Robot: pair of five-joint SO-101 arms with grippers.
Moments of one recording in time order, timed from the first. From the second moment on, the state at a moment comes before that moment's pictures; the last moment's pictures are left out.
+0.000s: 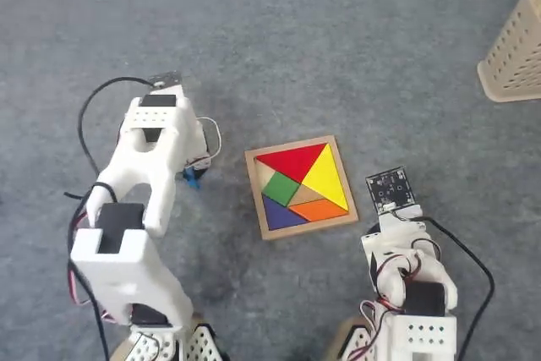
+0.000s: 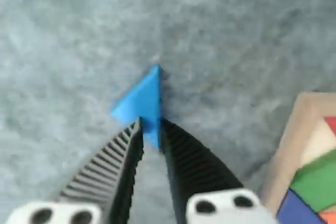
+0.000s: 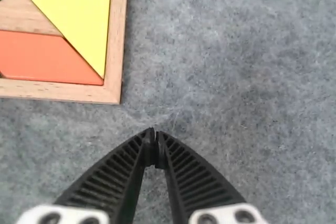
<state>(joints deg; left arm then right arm) -5.7 16.6 17.2 72.8 19.8 -1.7 -102.1 95.6 69.0 19.2</state>
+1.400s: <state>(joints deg) -9.0 19.5 16.2 69.9 11.1 -1.7 -102.1 95.6 69.0 19.2</state>
